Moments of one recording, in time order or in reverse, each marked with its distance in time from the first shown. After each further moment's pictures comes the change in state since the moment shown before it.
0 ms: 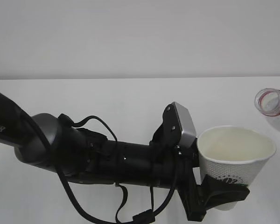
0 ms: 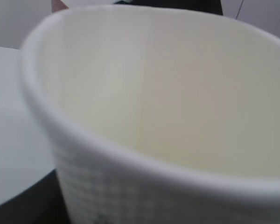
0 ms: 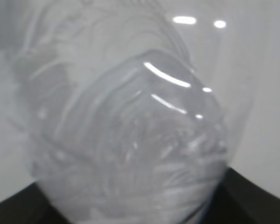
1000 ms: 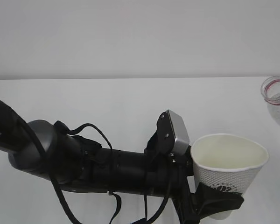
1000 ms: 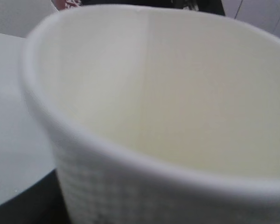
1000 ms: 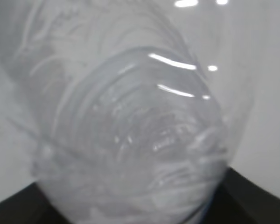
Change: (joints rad) left arm 0.000 0.000 0.055 -0.015 -0.026 0.000; right arm 0.000 0.000 0.000 0.000 0.003 0.125
